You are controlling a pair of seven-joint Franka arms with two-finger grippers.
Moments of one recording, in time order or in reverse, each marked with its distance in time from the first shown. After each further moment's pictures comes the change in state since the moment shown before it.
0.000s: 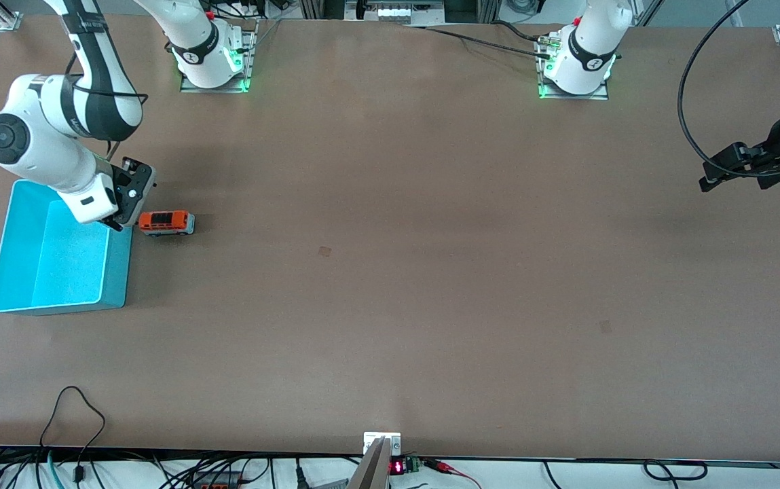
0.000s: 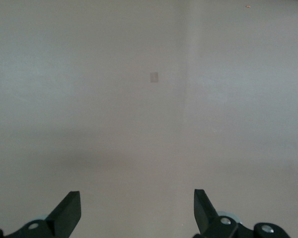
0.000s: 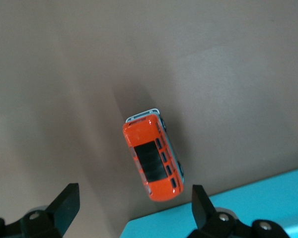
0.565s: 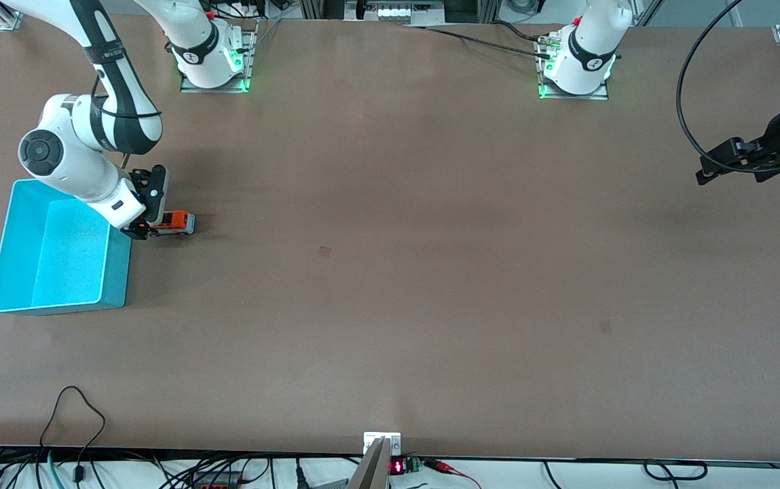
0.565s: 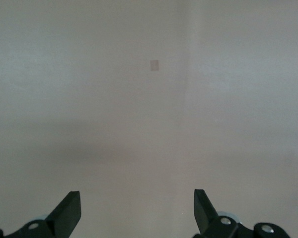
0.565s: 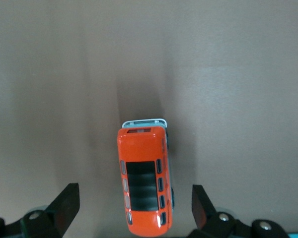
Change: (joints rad) left arm 0.000 0.000 0.000 0.001 0.000 -0.038 0.000; right arm -0.001 0.072 0.000 -0.071 -0.001 0.171 -0.245
